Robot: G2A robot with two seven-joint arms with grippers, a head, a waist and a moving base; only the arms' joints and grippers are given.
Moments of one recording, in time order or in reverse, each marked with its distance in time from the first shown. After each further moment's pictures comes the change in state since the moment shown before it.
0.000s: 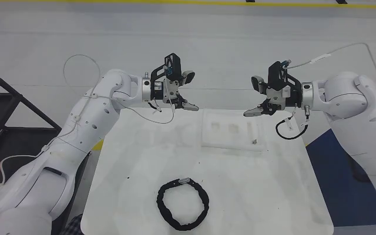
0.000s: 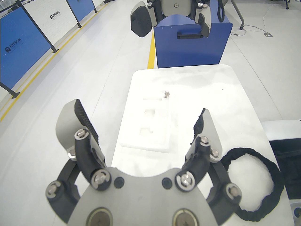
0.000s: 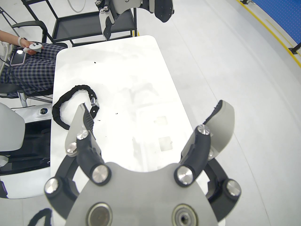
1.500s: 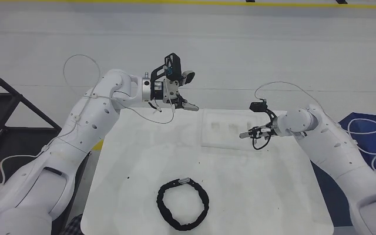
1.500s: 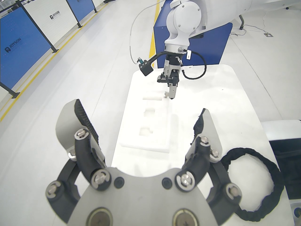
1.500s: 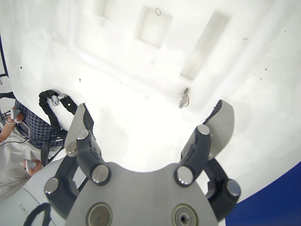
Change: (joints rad) left arm 0.000 0.000 0.000 0.000 0.000 0.000 0.000; right arm -0.028 -0.143 -0.267 0.355 0.077 0.871 0.344
